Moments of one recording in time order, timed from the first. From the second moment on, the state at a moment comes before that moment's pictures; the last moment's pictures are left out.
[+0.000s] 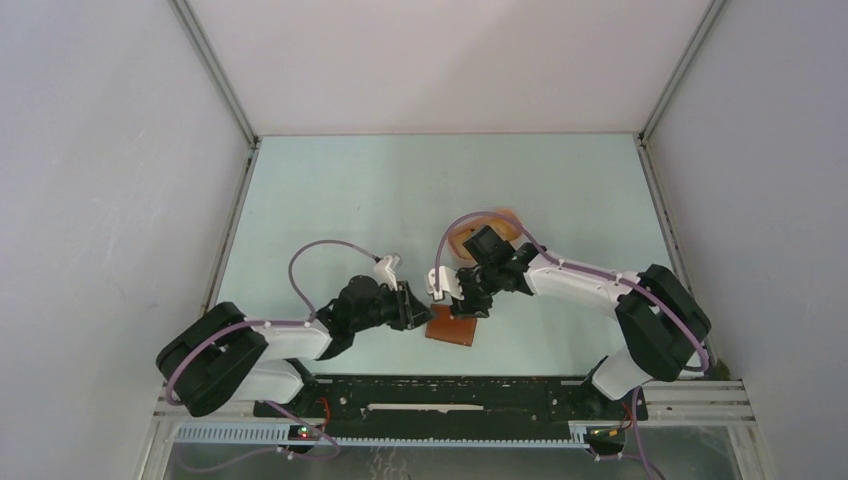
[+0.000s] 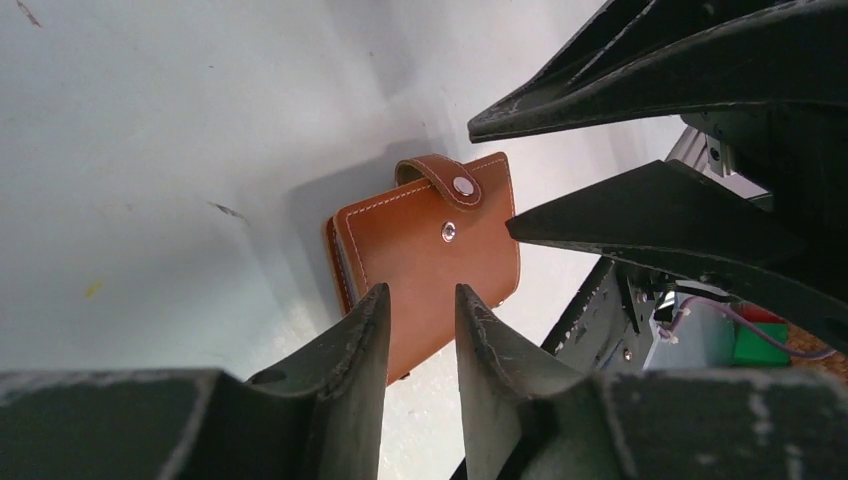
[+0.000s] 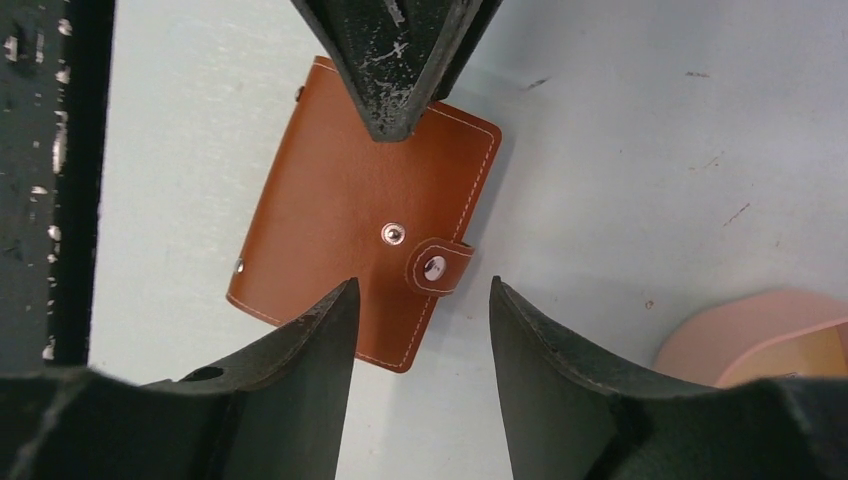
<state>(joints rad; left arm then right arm) -0.75 1.28 0.21 0.63 0.26 -0.79 0.78 1.54 0.92 -0.45 -0.53 -0.90</state>
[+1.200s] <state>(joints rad) -0.75 1.54 0.29 0.78 0.33 -0.83 0.82 1.59 0.92 -0.40 -0.43 -0.88</state>
